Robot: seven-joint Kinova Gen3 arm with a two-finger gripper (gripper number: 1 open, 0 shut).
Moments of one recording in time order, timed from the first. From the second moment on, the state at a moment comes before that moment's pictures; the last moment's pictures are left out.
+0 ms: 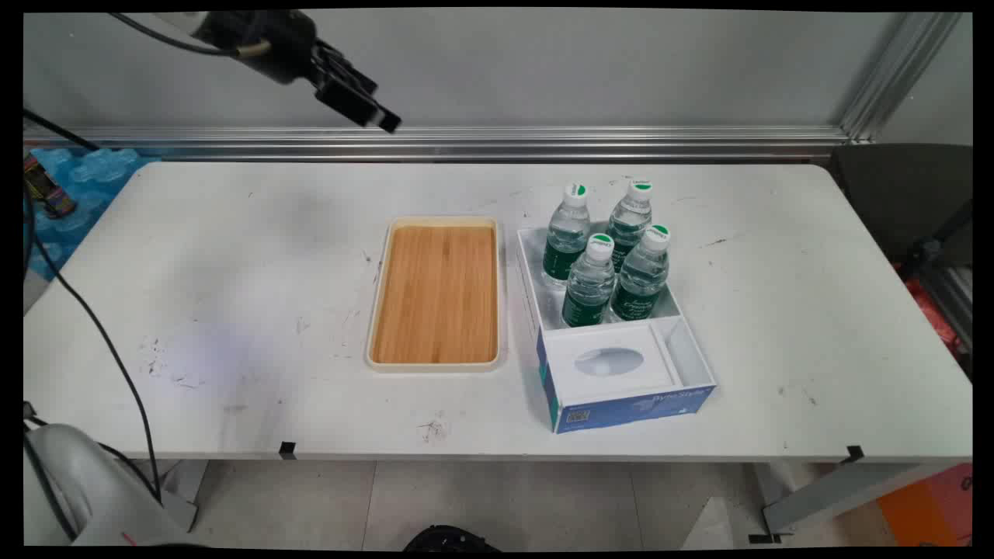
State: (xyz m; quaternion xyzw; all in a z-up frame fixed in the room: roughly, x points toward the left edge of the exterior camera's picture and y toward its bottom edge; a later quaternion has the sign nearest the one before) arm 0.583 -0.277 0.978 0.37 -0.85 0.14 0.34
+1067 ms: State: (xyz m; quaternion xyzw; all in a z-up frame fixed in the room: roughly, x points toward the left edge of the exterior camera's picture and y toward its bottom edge) arm 0.490 -0.334 0.907 0.21 -0.90 0.09 0.37
